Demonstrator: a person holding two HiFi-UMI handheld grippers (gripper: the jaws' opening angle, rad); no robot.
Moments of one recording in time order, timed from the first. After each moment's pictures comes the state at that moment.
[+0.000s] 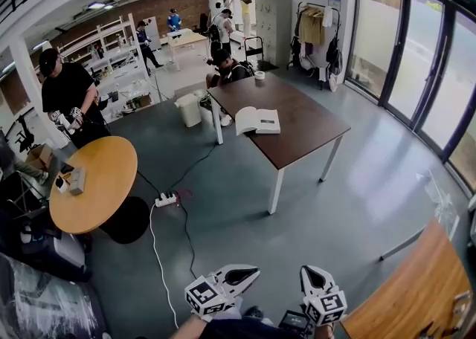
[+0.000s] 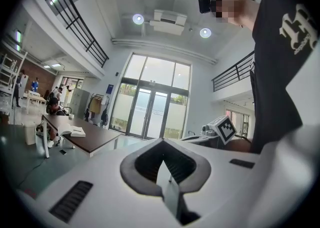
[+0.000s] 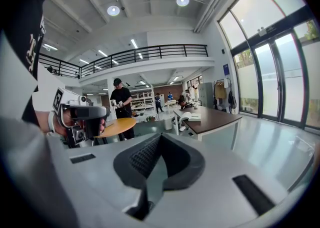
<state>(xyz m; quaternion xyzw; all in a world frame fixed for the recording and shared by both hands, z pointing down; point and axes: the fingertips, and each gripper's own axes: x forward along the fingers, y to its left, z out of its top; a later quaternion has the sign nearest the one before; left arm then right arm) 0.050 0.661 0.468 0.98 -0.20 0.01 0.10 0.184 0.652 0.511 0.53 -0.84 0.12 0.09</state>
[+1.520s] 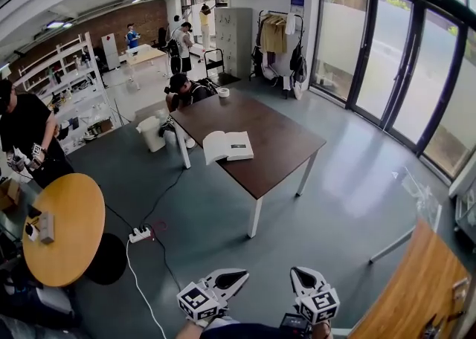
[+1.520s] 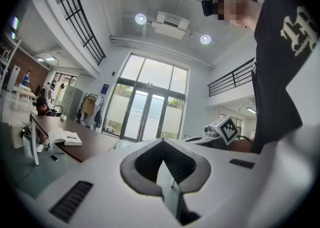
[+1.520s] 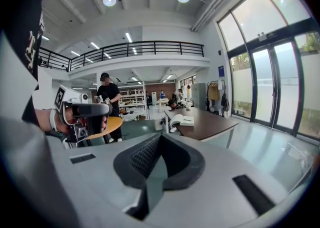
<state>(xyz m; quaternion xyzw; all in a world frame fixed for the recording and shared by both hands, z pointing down) 0.033 0.468 0.460 0.98 -0.15 -0.01 0.10 0.168 0.478 0.499 0.56 -0.81 0.12 0.12</state>
